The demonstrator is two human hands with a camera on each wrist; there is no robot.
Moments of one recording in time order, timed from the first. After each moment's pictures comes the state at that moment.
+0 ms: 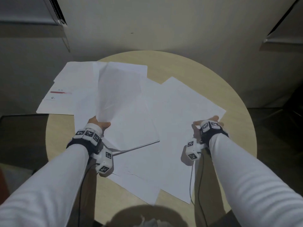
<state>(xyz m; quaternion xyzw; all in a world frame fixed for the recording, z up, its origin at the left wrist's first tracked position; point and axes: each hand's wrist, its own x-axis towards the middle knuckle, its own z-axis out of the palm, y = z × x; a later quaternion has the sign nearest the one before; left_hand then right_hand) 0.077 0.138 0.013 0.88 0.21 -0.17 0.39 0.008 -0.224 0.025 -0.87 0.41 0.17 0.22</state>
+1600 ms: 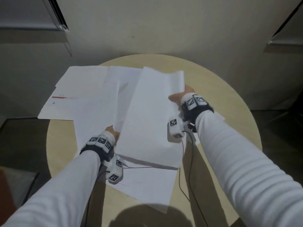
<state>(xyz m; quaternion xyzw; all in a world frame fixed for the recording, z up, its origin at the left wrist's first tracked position) 0.074 0.100 0.005 0.87 0.22 -0.26 0.37 0.095 -0.151 0.096 -0.81 0.30 0.04 0.49</state>
